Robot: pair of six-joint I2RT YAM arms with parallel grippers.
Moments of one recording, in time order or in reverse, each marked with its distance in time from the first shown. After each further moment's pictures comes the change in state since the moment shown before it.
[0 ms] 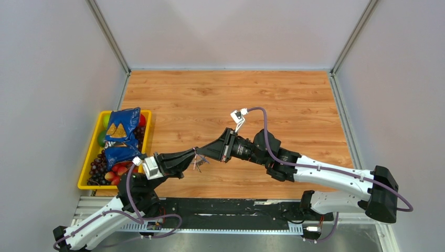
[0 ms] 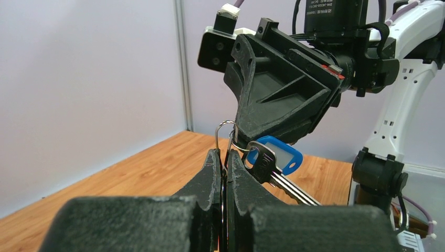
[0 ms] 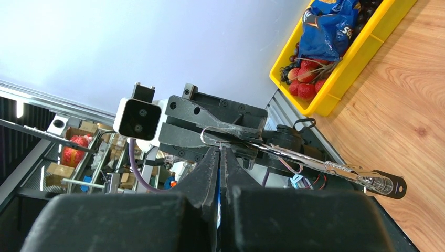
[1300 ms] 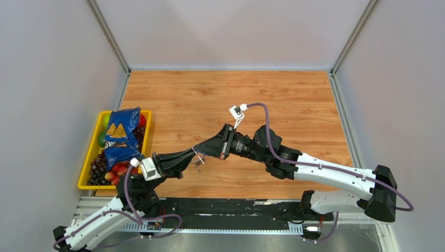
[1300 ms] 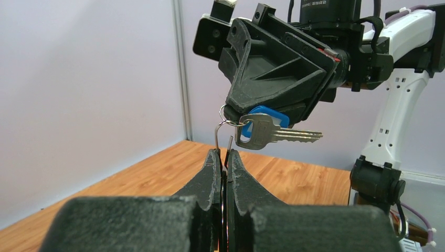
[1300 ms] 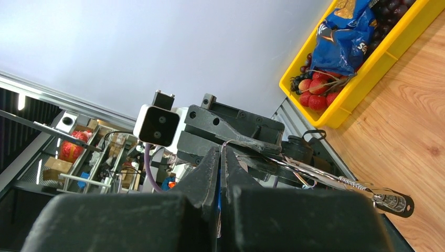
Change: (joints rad) left arm 0.000 -0.001 0.000 0.040 0.007 0.000; right arm 0.006 0.014 0.084 -0.028 0.000 -0.032
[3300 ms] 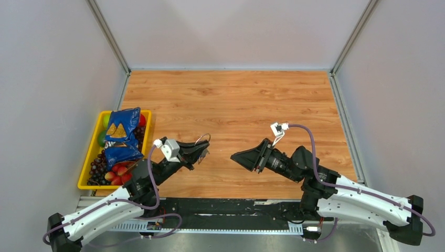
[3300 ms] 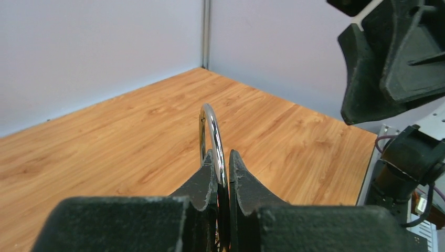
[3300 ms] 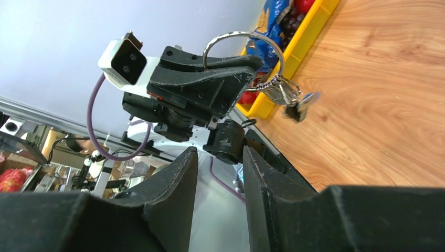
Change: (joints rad) left arm -0.005 0.292 0.097 -0.095 -0.130 -0.053; right arm -0.002 -0.485 -0.313 -0.233 0.172 -0.114
